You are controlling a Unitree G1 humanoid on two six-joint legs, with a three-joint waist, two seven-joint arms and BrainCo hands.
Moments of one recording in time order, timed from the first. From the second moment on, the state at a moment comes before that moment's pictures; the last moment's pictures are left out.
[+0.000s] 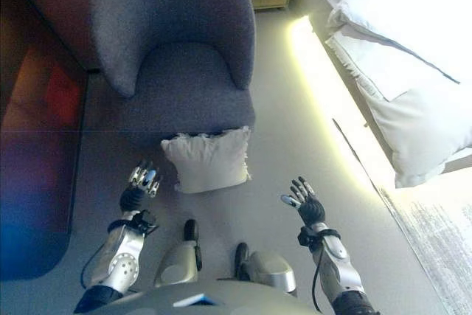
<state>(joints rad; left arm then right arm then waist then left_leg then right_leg) 0.19 0.24 -0.10 0.31 -0.78 -0.23 0.00 0.23 -0.29 0.15 0.38 0.66 -0.12 0.13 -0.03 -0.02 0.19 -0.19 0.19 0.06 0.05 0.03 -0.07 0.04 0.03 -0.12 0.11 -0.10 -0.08</state>
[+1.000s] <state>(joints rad) 0.18 0.33 -0.06 0.33 -0.80 -0.25 -0.06 0.19 -0.20 0.18 0.36 0.66 -0.15 0.10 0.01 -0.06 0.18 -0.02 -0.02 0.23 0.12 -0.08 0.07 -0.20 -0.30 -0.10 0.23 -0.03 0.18</state>
